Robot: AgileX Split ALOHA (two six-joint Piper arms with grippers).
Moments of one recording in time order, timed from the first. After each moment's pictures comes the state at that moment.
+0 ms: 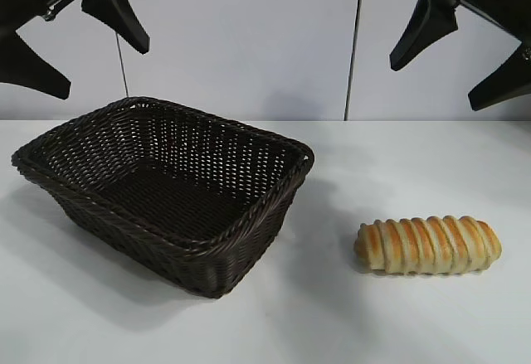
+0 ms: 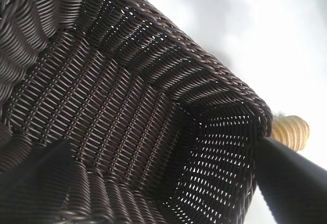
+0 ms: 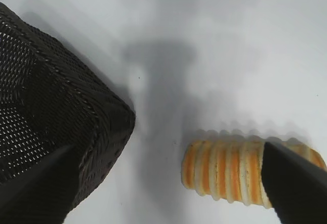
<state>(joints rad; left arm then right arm) -0.23 1.60 -1.16 -0.62 0.68 0.19 0.05 1.54 -1.12 0.55 0.74 -0.26</state>
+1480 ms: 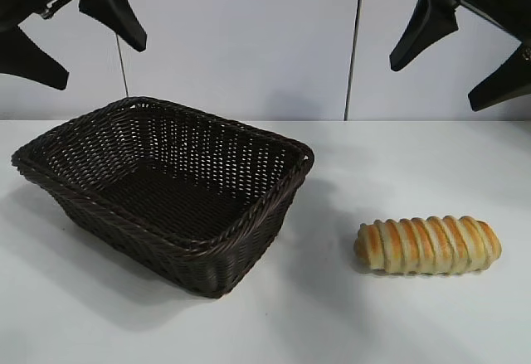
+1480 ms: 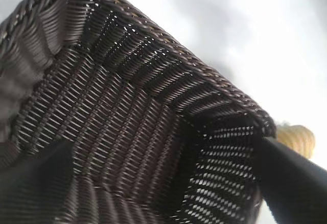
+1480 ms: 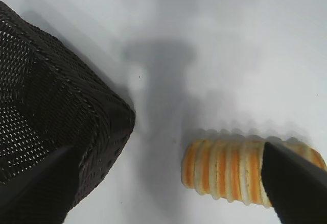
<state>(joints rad) -0.23 1.64 -1.18 -0.26 0.70 0.34 0.05 1.54 -1.12 0.55 0.74 -0.26</state>
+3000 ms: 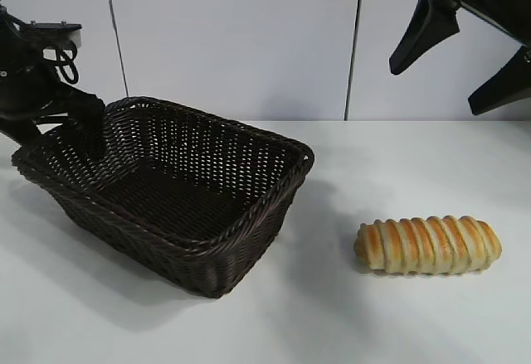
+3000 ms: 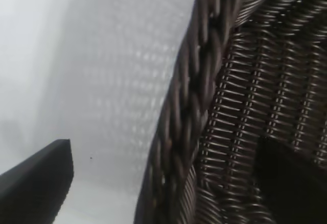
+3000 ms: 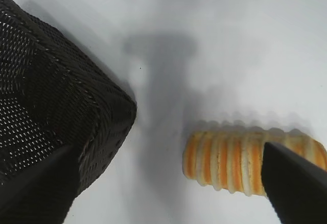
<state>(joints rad) -0.12 2.02 -1.40 -0.21 0.67 0.41 0.05 1.54 -1.12 0.55 0.77 -0.26</state>
